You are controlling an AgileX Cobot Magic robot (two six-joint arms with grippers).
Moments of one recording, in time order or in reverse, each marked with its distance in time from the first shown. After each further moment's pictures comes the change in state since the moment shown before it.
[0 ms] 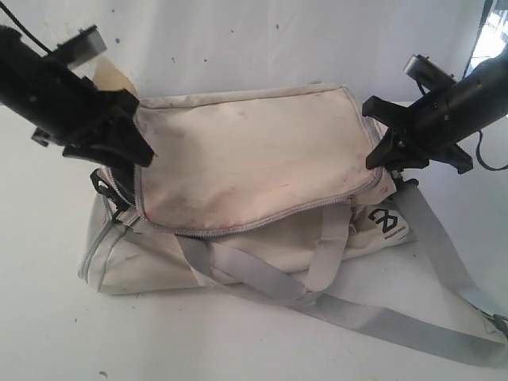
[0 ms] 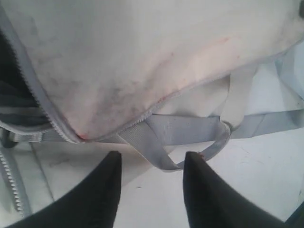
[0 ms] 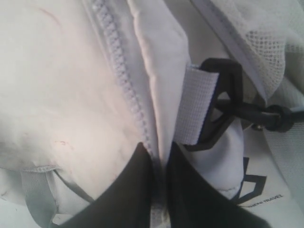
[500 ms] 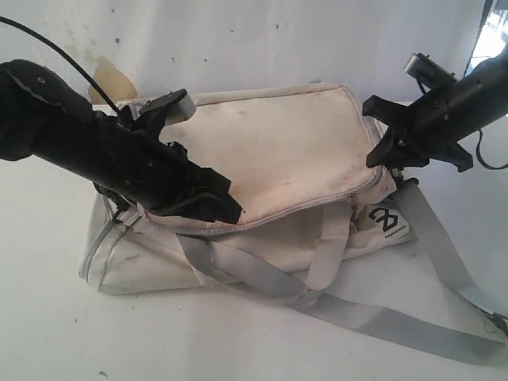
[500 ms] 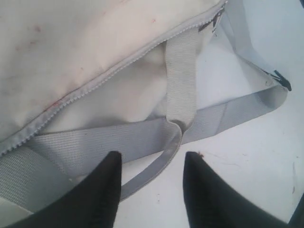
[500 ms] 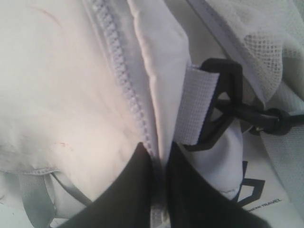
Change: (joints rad) left arm -0.292 -0.017 0.279 -0.307 -0.370 0.297; right arm 0.000 0.000 0.000 0.001 -0.014 -0.018
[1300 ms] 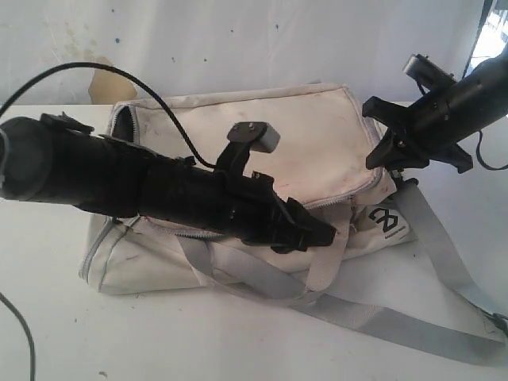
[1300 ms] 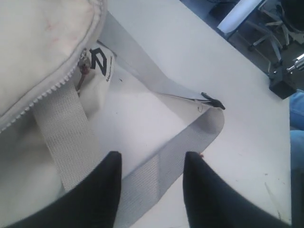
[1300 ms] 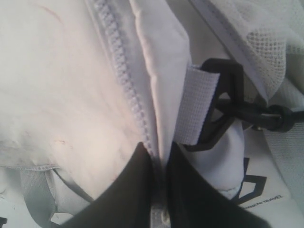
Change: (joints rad) left arm -0.198 0.201 0.002 -0.735 -0.035 0.877; right arm 0.000 0.000 0.000 0.002 0.013 -0.006
